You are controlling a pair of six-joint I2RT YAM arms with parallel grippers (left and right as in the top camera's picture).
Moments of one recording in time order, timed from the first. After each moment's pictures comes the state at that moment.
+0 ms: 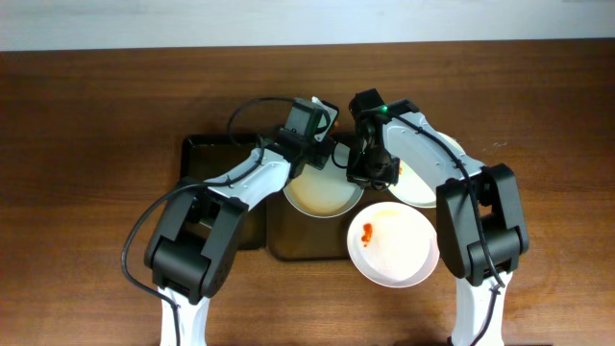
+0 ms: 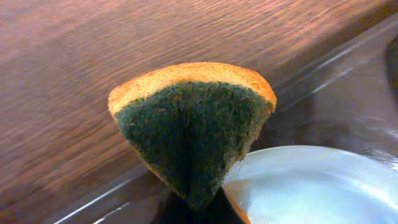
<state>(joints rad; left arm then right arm) -0.49 2.13 1.38 -0.11 -0.02 0.05 0.34 2.14 1.61 -1.05 -0.12 0.52</state>
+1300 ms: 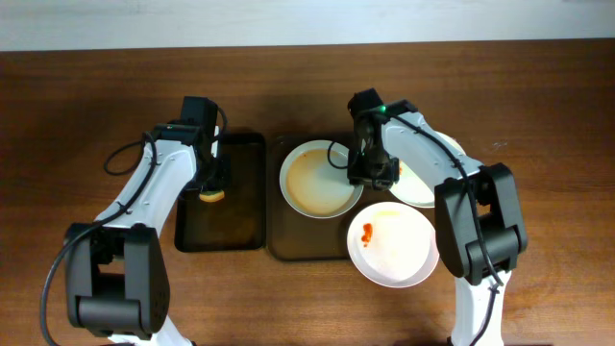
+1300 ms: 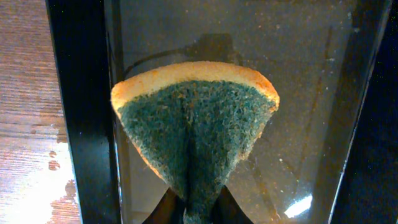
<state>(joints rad) -0.11 1.83 1.31 -0.87 -0.09 -0.16 0.34 2.15 1.61 -1.04 -0.09 0.45</state>
